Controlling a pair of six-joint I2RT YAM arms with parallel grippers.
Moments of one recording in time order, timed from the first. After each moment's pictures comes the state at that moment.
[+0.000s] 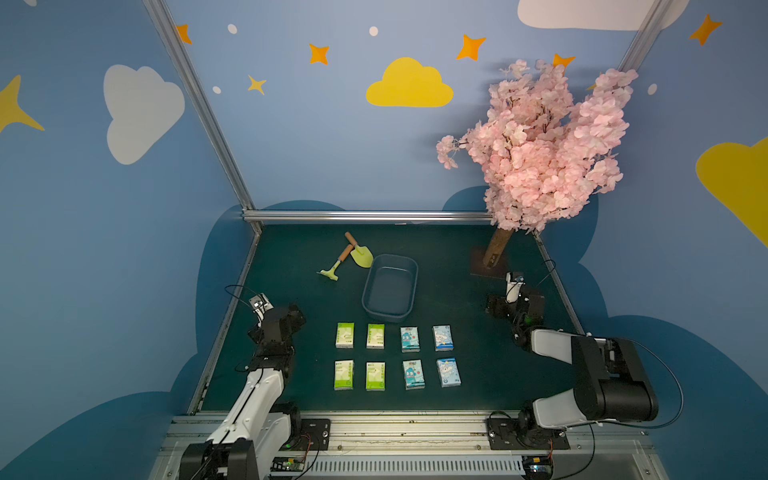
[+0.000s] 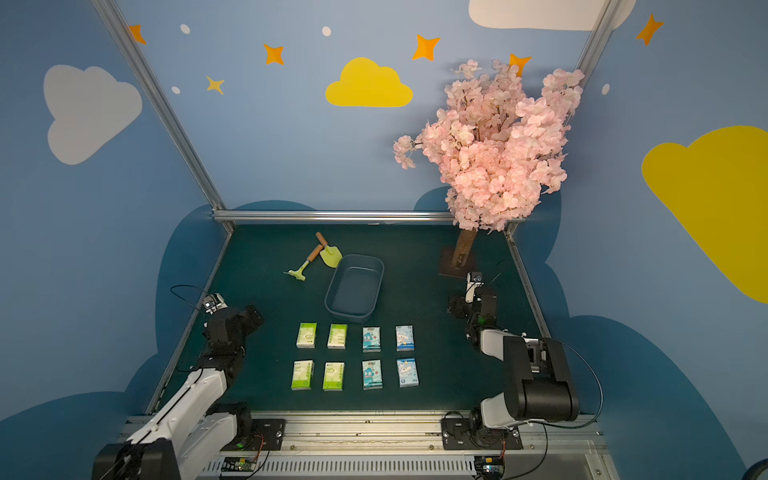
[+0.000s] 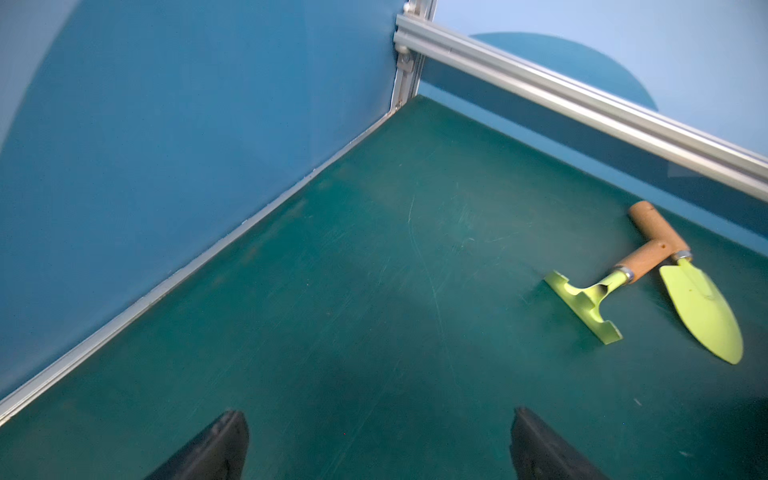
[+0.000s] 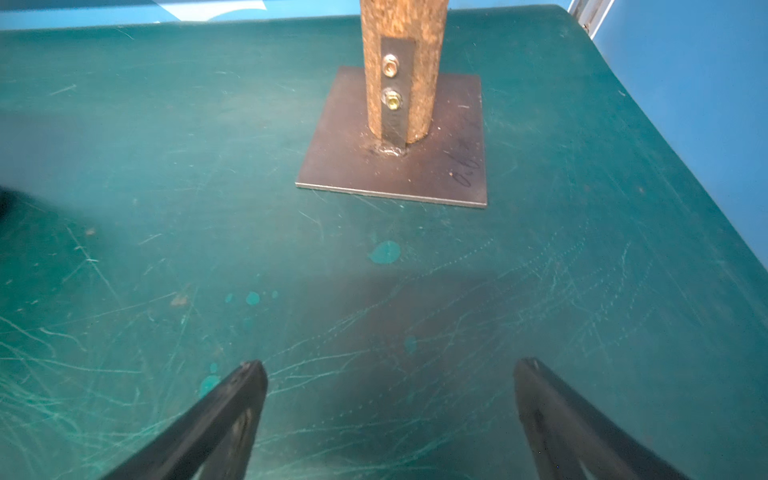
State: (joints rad) left arm 0.07 0.97 0.28 0.16 -0.36 -0.37; right arm 0.02 1.47 0.45 0.48 -0.02 0.00
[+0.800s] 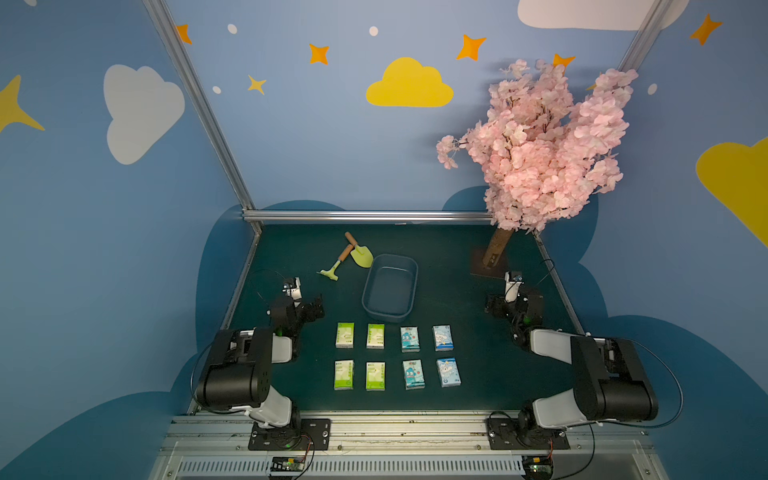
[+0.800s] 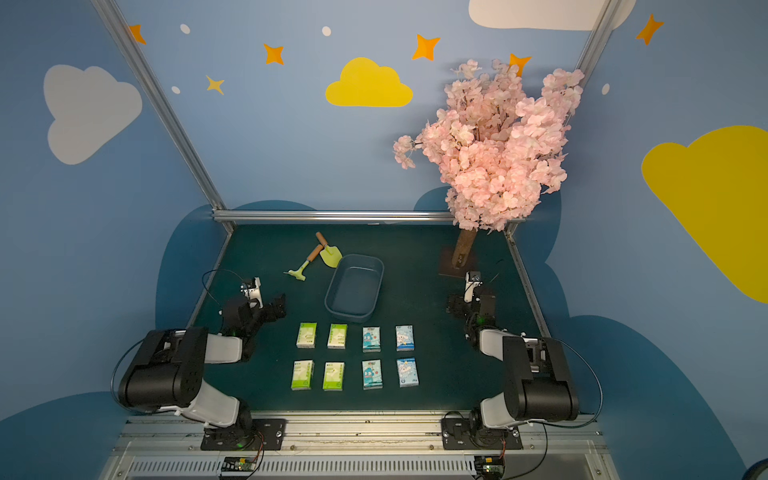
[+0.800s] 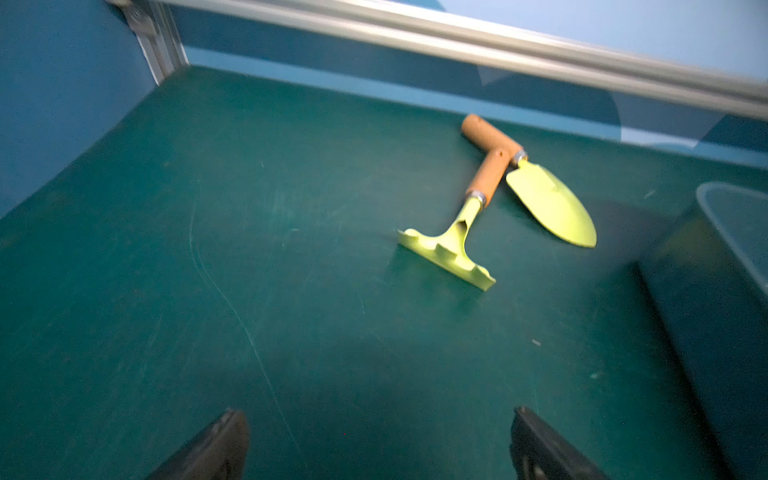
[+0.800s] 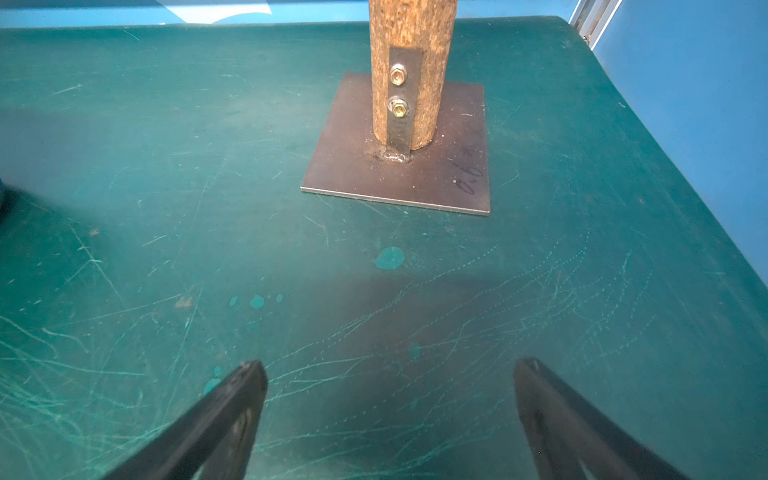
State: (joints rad) left arm 0.09 1.56 0.35 0.78 0.10 -0.09; right arm 0.04 1.47 0.45 0.49 0.00 -0.02
